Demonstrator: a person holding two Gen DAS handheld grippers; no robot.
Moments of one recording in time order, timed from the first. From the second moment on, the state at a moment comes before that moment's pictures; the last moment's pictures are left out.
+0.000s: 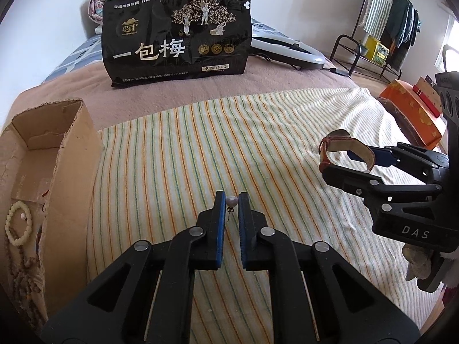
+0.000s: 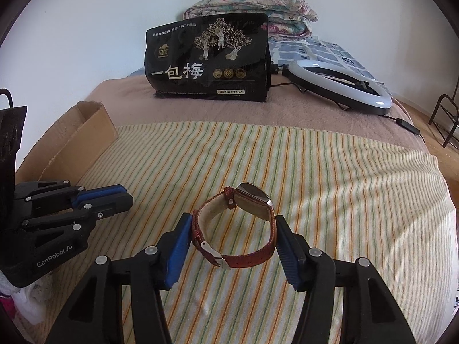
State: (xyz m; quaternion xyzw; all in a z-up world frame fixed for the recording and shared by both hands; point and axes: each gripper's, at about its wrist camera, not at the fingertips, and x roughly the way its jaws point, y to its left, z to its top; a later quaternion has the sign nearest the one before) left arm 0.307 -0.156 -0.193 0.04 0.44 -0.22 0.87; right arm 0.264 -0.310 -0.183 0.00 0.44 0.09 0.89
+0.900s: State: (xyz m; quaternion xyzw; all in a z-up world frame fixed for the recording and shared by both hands) left arm 0.251 -0.102 -0.096 0.03 0.37 -0.21 0.90; right arm 0.212 -0.312 -0.077 0.01 0.38 0.08 0.92
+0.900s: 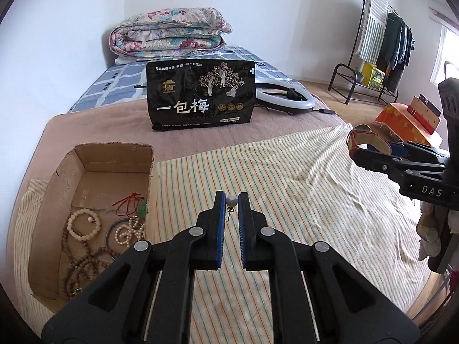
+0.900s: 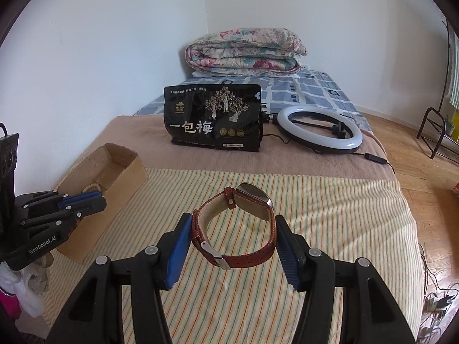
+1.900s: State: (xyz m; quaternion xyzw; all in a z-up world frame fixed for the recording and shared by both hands) left arm 0.233 0.040 -0.067 0.00 0.35 -0.12 0.93; right arm 0.225 -0.168 -0.038 -0.01 0.37 0.18 0.91
